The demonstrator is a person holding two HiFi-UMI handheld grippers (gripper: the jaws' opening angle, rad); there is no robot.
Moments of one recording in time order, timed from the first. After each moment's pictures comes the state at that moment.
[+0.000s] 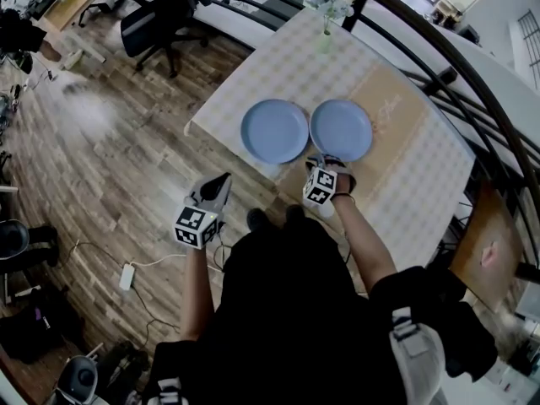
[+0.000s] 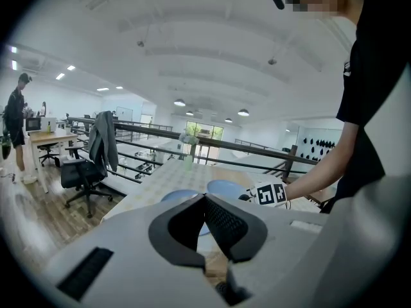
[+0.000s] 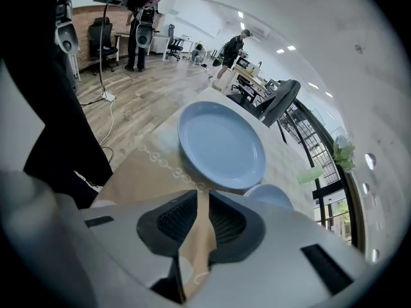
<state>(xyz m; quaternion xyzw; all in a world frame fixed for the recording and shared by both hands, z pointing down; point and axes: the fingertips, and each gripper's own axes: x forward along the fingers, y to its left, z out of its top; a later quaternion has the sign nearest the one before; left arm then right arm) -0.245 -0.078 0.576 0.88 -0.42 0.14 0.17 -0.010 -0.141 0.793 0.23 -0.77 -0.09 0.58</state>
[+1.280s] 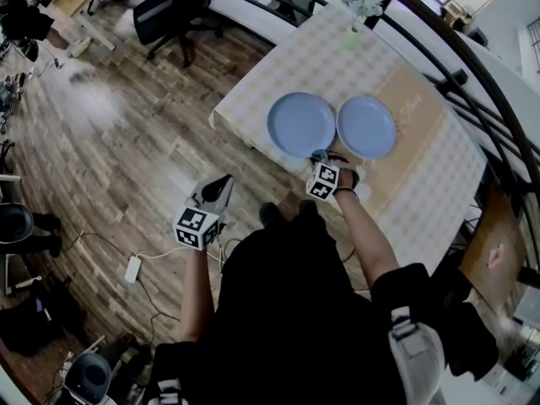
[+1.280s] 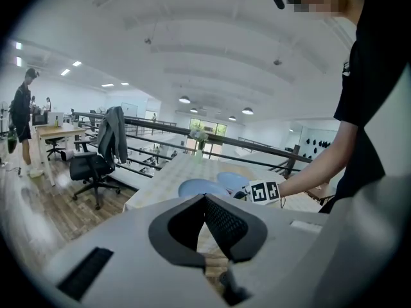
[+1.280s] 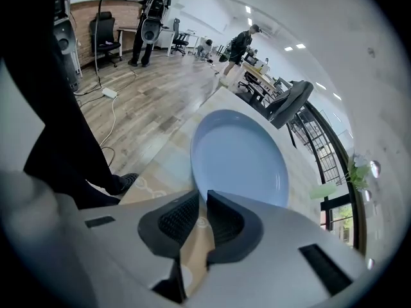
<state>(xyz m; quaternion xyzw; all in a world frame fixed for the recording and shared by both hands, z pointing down) -0.329 -0.056 0.598 0.87 -0.43 0.14 0.19 -0.085 -0.141 0.823 0.21 -0.76 -0.10 0.60</state>
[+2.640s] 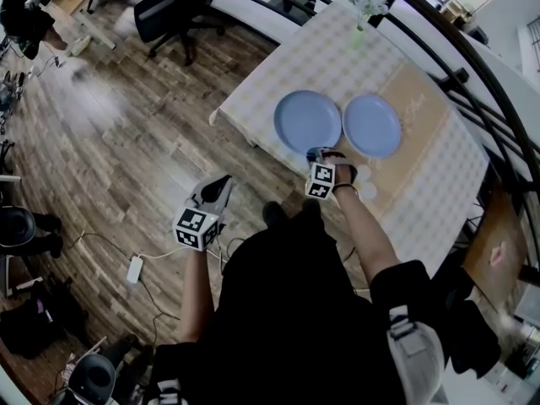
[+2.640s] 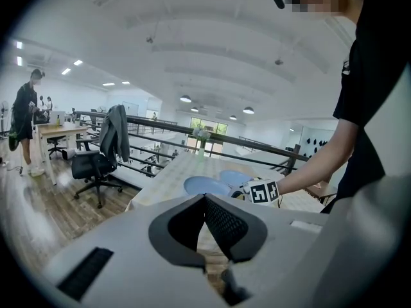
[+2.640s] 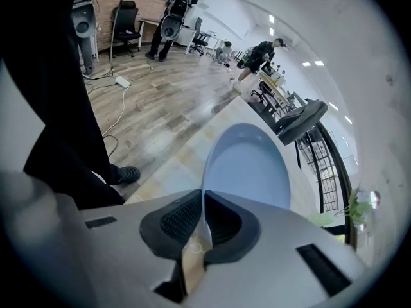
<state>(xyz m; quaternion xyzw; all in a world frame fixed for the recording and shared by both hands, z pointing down) -0.357 -0.055 0.607 0.87 -0.43 0.15 0.19 -0.126 -0.142 0.828 0.16 -0.76 -0.16 0.61</state>
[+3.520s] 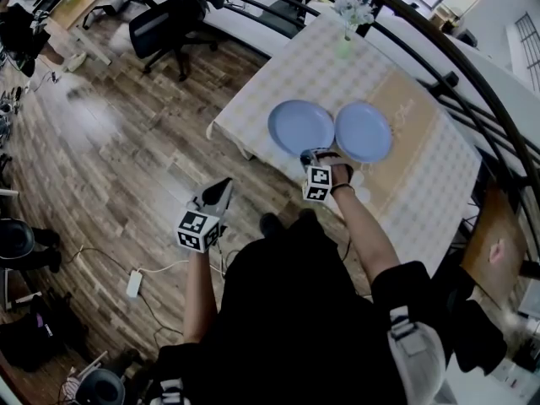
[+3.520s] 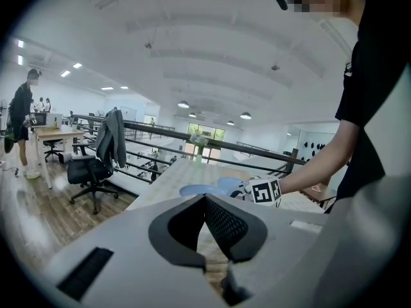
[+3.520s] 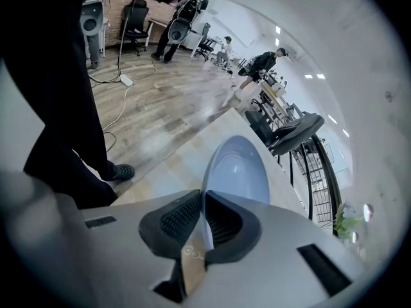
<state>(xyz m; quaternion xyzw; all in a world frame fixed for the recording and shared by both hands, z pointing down) -0.342 -0.066 0.596 0.88 -0.43 0.12 0.18 -0.130 -0.152 0.794 0.14 -0.76 -0.20 0.60</state>
